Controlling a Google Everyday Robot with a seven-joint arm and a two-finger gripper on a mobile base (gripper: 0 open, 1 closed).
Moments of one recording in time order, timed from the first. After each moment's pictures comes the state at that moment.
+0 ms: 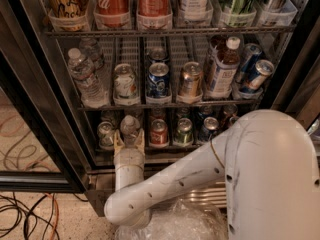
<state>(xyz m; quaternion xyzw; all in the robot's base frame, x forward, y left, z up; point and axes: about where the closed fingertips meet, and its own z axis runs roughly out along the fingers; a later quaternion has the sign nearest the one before) 0.609 0.099 0.643 -0.01 0.71 0.06 0.70</state>
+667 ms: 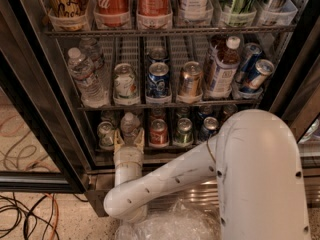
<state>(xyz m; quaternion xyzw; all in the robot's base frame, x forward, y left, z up) 0.626 0.107 0.624 0.00 0.72 0.07 0.69</state>
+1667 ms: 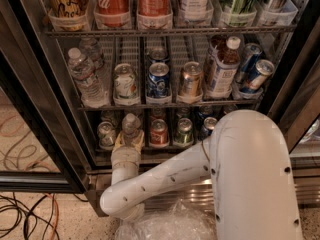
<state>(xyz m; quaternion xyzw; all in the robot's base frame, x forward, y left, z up) 0.635 0.111 0.612 0.02 0.73 0.07 0.68</state>
